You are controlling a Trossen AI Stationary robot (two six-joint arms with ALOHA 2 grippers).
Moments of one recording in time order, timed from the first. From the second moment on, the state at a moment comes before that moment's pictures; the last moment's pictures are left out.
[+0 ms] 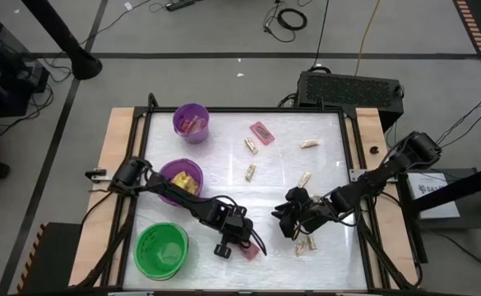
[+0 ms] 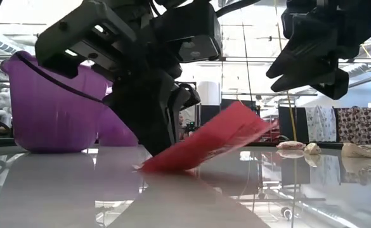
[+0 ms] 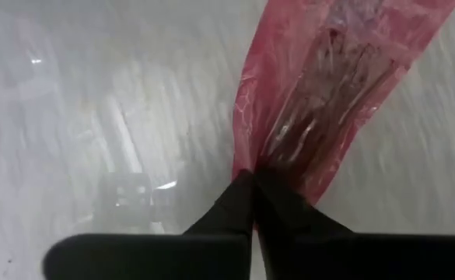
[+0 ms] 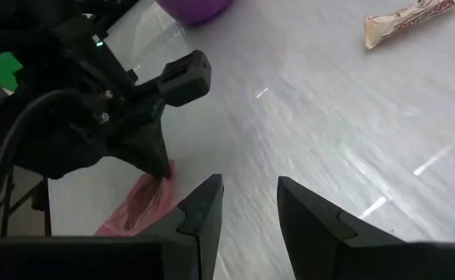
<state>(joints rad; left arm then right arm) -0.35 2.09 1.40 -0.48 0.11 -0.02 0.53 1.41 0.68 -0.02 0.52 1.11</state>
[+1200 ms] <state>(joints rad) 0.49 1.47 1.56 -0.89 -0.18 0.43 0.27 1.41 0.68 0.09 0.71 1.30</state>
